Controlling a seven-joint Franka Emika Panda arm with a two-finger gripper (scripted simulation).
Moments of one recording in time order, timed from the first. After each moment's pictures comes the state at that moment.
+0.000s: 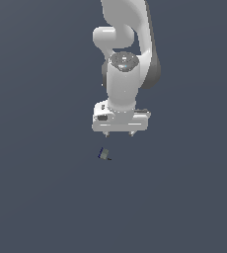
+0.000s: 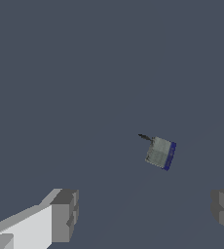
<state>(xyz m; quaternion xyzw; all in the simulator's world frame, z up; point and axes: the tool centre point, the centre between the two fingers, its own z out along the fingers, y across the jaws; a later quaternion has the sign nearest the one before) 0.006 0.023 0.183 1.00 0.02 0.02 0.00</state>
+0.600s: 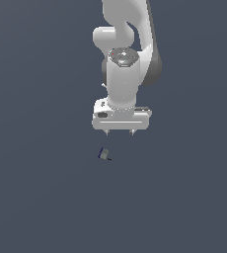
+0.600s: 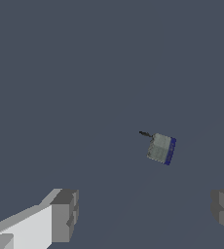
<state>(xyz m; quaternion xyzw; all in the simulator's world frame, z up) 0.003 0.025 0.192 1.00 0.00 0.02 0.00</state>
